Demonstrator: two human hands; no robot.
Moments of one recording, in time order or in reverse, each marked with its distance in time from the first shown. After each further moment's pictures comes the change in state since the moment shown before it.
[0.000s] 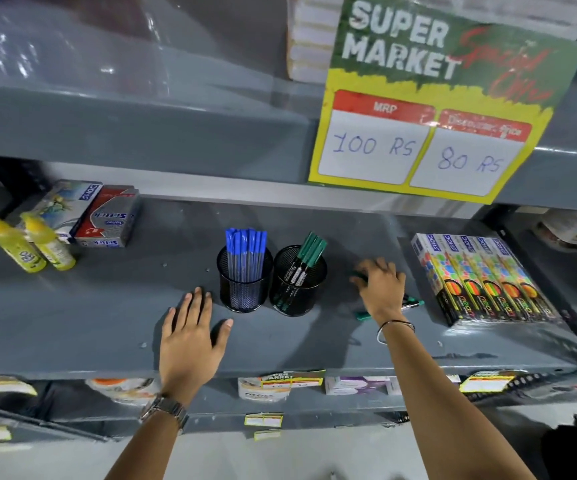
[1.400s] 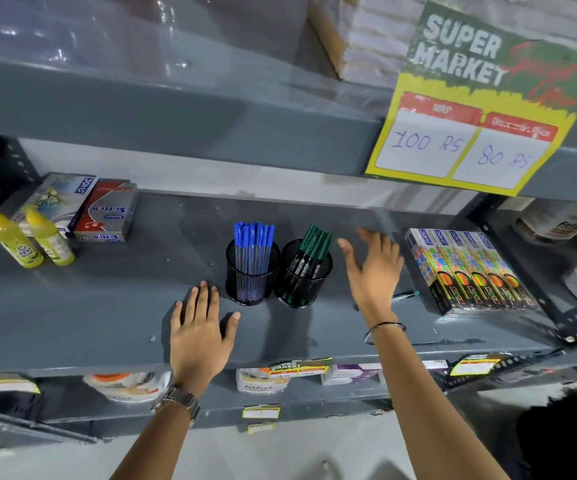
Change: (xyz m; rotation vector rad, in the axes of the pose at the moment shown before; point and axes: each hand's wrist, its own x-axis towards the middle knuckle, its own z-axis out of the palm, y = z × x) left_hand -0.001 -0.002 -0.002 -0.067 -0.013 0.032; right_hand -0.035 -0.068 -0.044 0.261 0.410 -0.003
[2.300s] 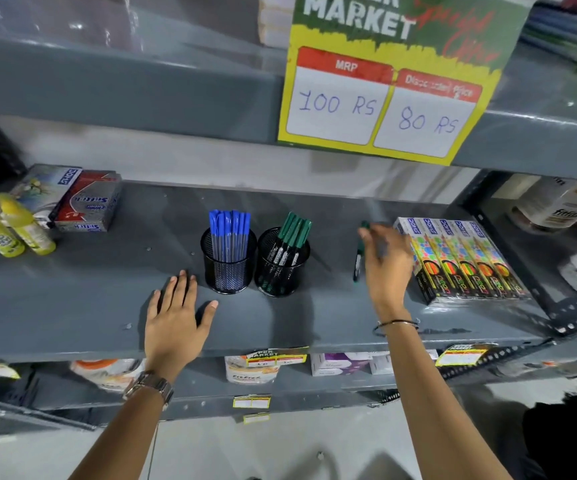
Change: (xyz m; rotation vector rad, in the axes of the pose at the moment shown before) left_hand 0.001 0.000 0.008 0.048 0.017 -0.025; right_hand 0.006 0.040 -0.035 0.363 0.114 0.007
